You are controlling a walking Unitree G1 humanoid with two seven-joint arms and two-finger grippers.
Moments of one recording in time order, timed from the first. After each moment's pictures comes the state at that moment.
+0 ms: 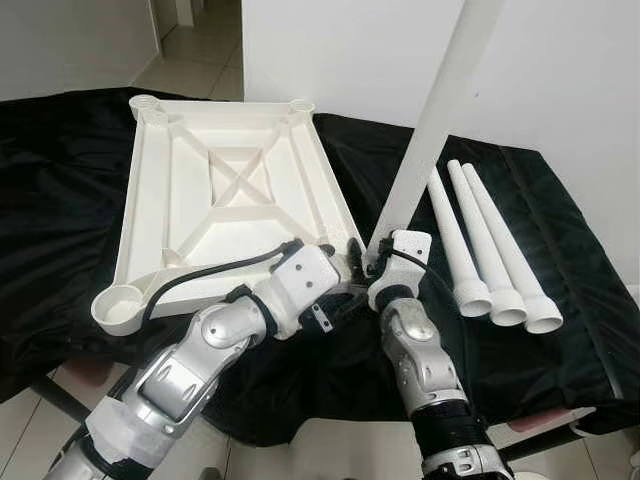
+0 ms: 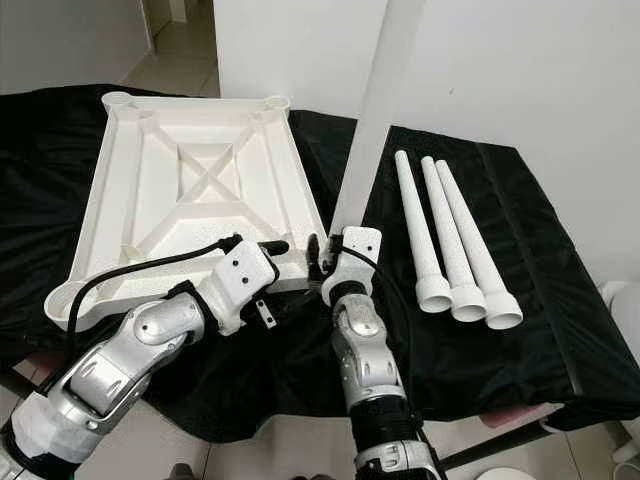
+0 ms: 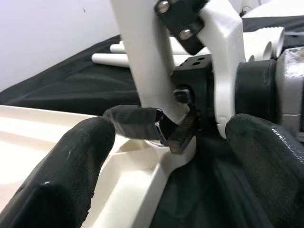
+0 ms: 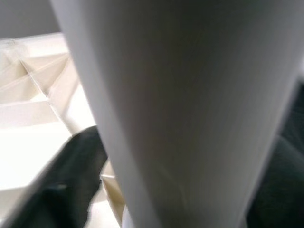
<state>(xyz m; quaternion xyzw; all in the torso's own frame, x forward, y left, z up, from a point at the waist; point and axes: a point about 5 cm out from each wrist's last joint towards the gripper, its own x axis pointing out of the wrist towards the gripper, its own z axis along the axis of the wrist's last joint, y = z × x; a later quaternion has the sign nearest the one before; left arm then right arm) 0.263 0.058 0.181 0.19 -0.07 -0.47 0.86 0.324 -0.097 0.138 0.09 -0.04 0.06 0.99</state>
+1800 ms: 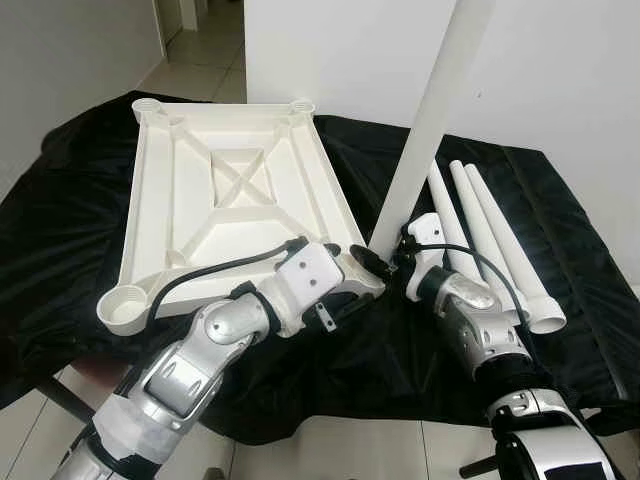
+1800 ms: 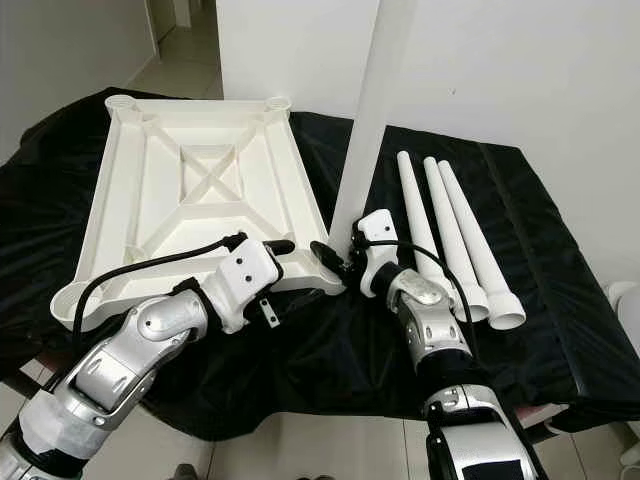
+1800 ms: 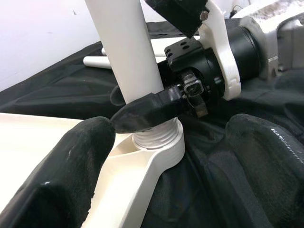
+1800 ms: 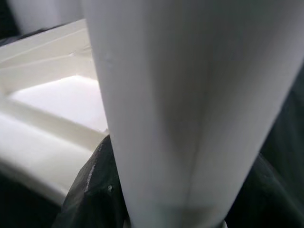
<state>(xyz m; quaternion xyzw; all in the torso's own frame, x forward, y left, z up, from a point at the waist) 0.263 0.053 0.182 0.18 -0.07 -0.49 0.85 0.343 -0.137 0.140 -0.03 -0.02 0.32 0.95</state>
